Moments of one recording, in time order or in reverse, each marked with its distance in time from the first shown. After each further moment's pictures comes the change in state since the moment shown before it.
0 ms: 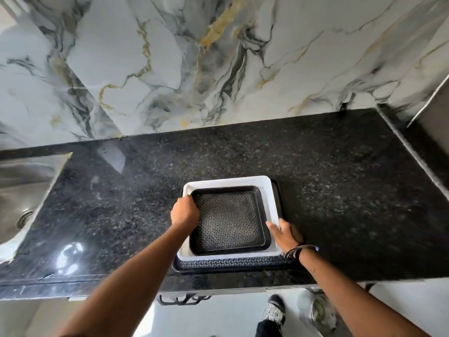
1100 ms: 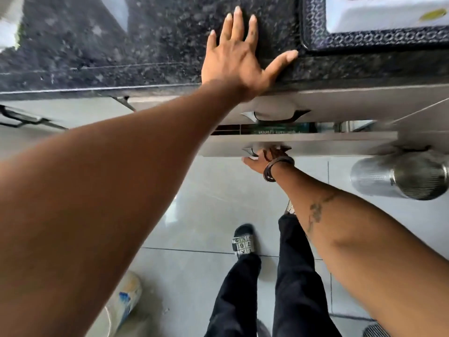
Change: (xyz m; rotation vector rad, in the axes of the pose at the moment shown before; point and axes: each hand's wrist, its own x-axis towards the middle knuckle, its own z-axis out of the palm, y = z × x) left_hand -0.042 -0.260 0.085 0.233 0.143 0.501; right_hand -0.109 0.030 0.465 -0.612 -0.405 -0.076
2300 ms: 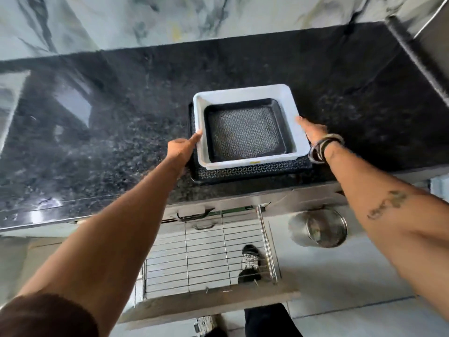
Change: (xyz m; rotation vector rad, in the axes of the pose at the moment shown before) left_hand 0.099 0.093 -0.070 -1.132 -0.201 -0.612; right_hand -0.088 0.233 -0.397 0.994 0.590 0.394
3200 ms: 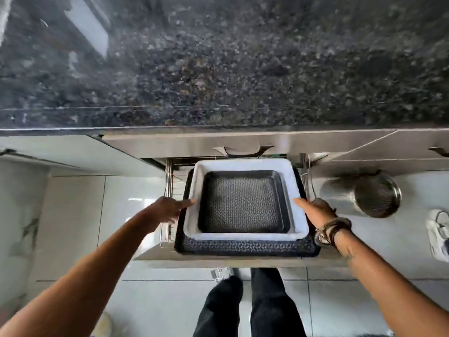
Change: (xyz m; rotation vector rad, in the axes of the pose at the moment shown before) left_hand -0.054 -0.337 -0.134 0.254 -0.365 -0.462; right_hand -0.184 0.258 0.175 -0.283 -0.315 0.253
